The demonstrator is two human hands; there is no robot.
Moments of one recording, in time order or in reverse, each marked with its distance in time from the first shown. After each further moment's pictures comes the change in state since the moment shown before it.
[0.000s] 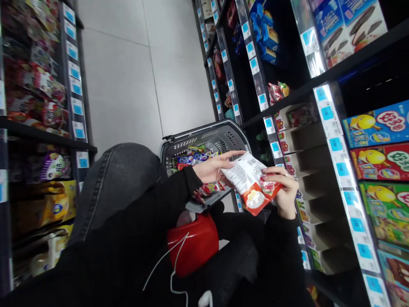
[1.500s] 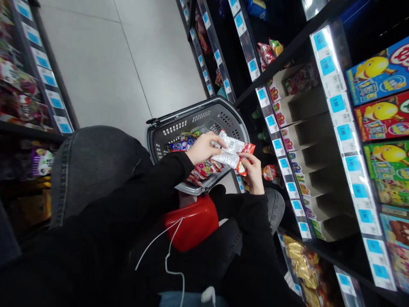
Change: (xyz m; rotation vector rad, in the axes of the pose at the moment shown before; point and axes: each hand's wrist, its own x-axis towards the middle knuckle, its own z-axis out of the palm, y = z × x) left_hand 0.023 -0.023 0.000 1.233 0.505 0.206; right_hand -0.059 0.079 0.055 0.461 0.172 0.662
